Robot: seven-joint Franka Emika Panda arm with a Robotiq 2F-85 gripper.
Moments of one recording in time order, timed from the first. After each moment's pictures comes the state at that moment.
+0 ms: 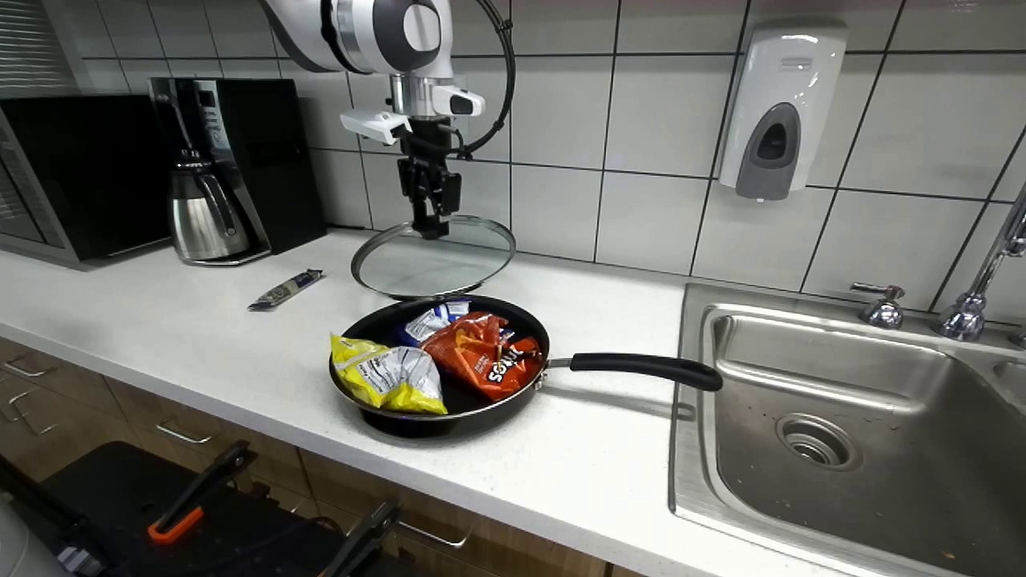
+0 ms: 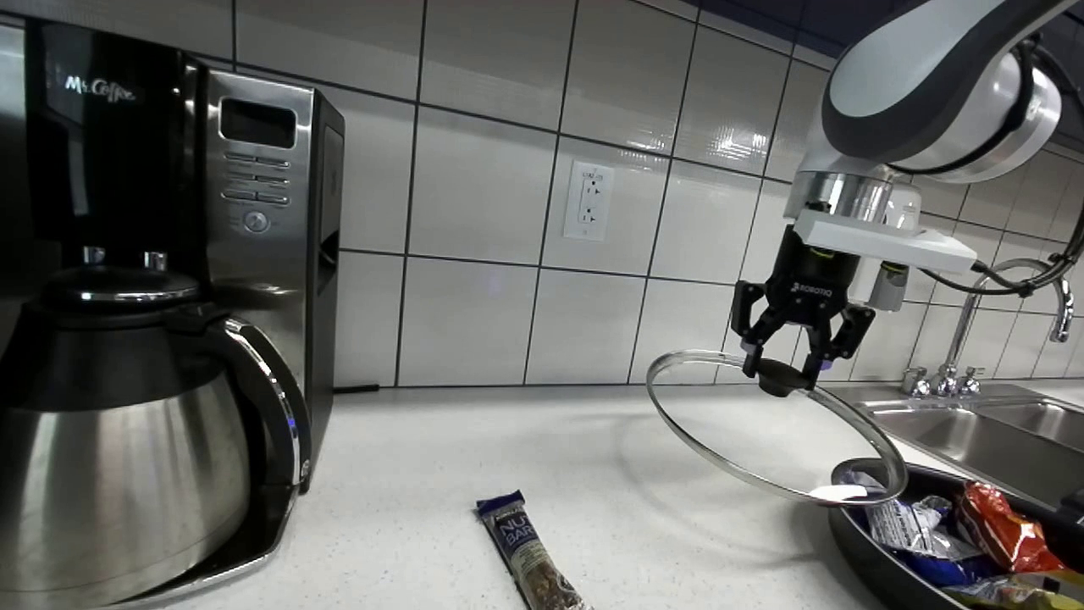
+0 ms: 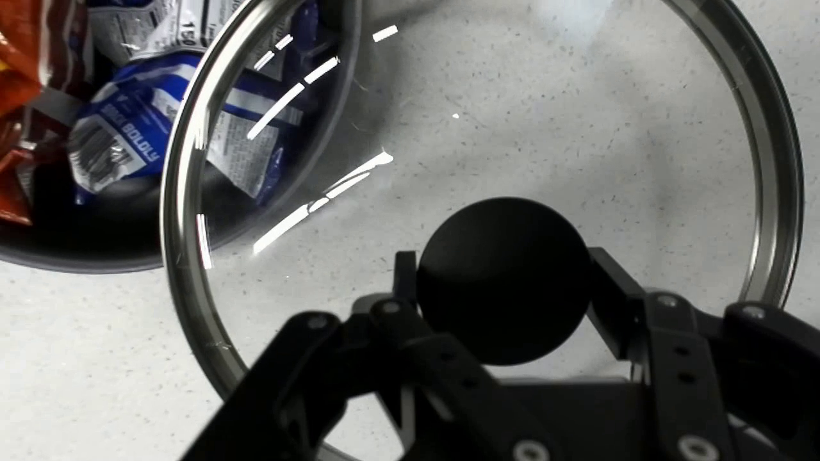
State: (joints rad) arm 0.12 0.24 -0.07 -2.08 0.07 2.35 0.41
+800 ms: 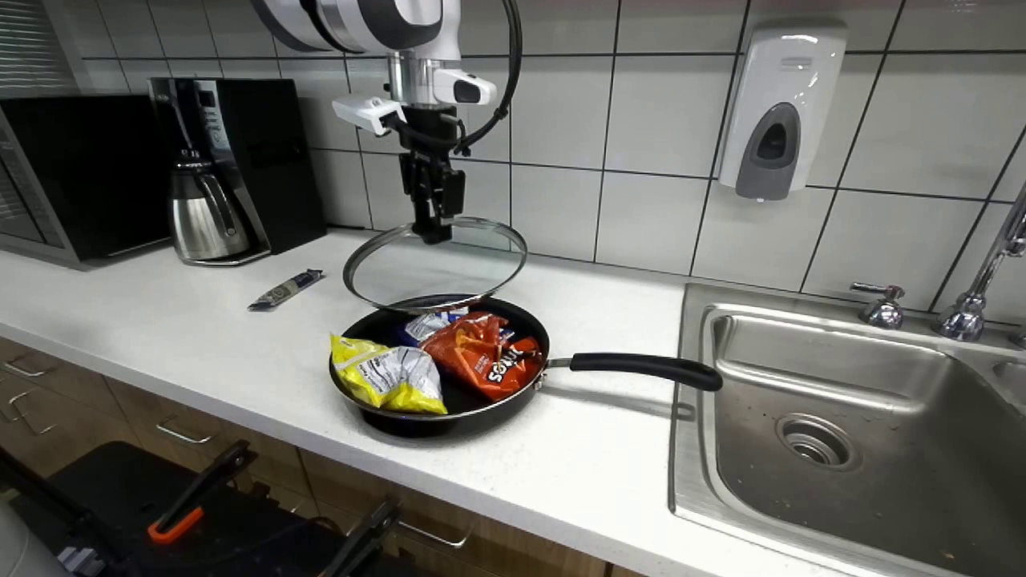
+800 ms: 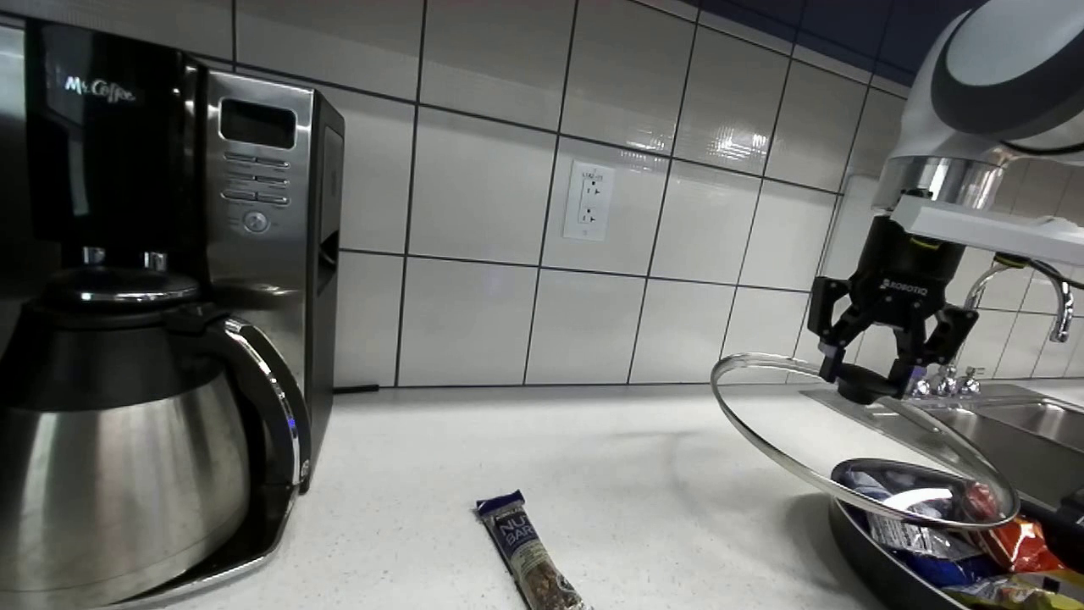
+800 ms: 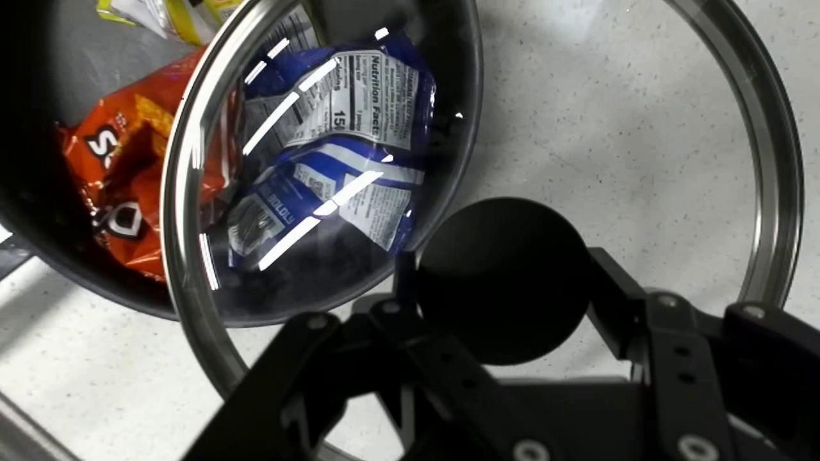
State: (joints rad) arm 0.05 0.04 -0.08 -2.30 0.07 2.37 0.41
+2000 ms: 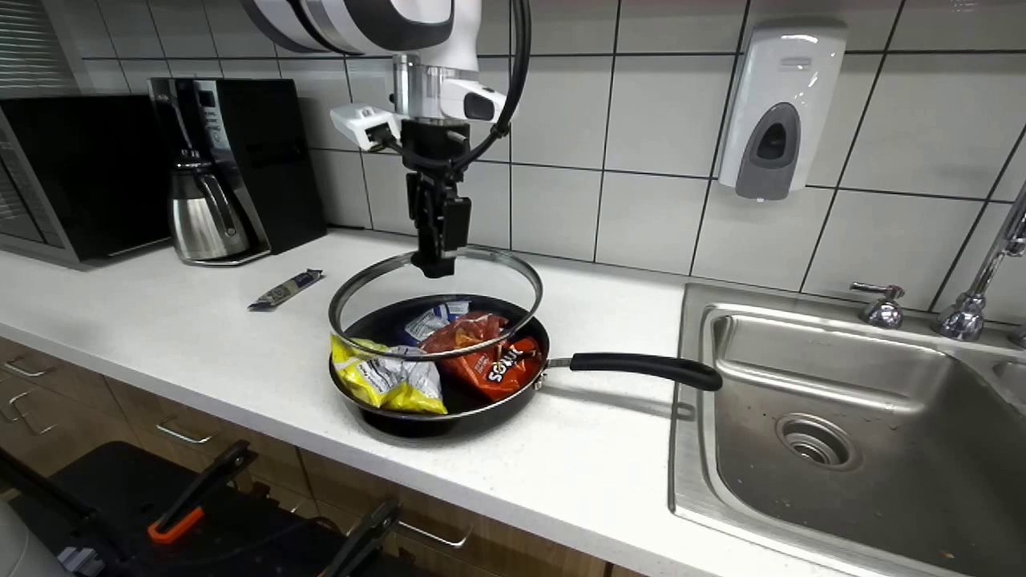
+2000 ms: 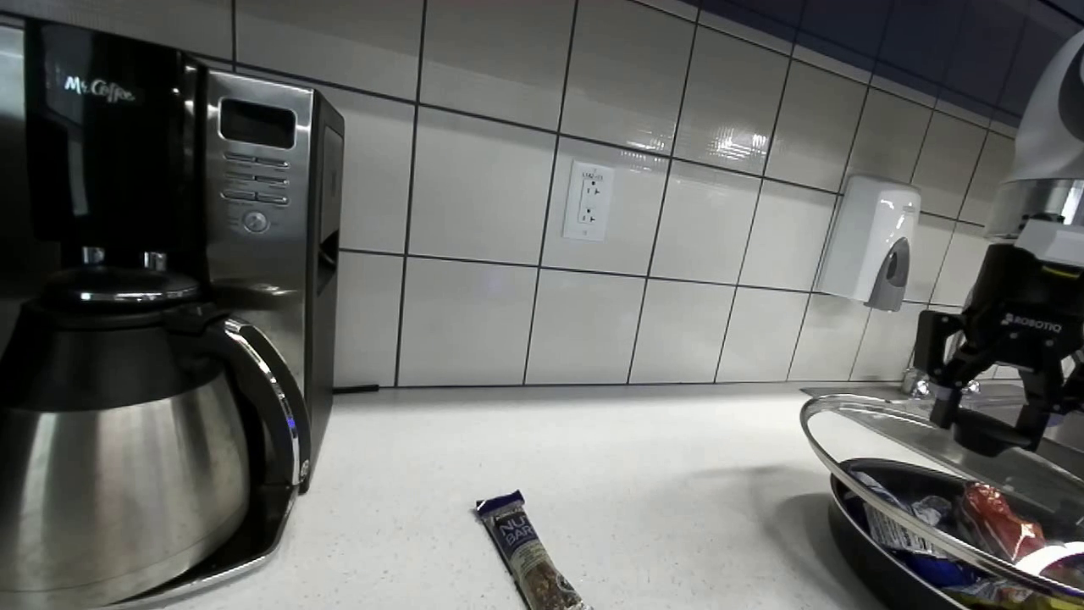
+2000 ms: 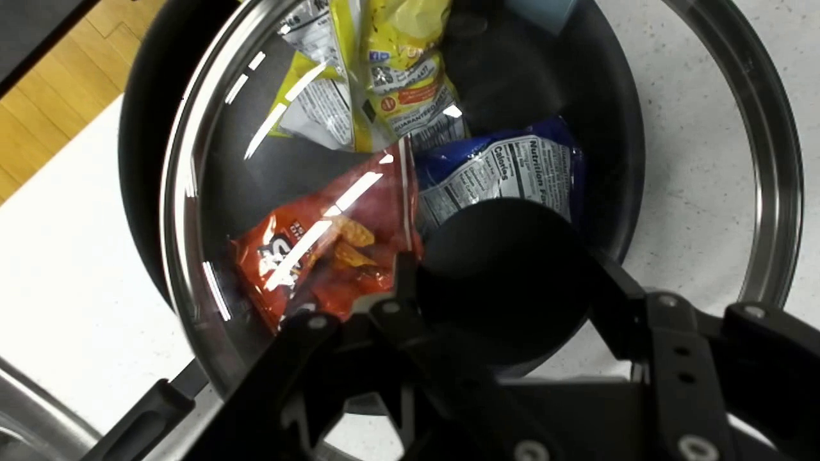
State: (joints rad) arm -0.07 -0.11 -0.08 -2.50 0.07 2.35 0.41
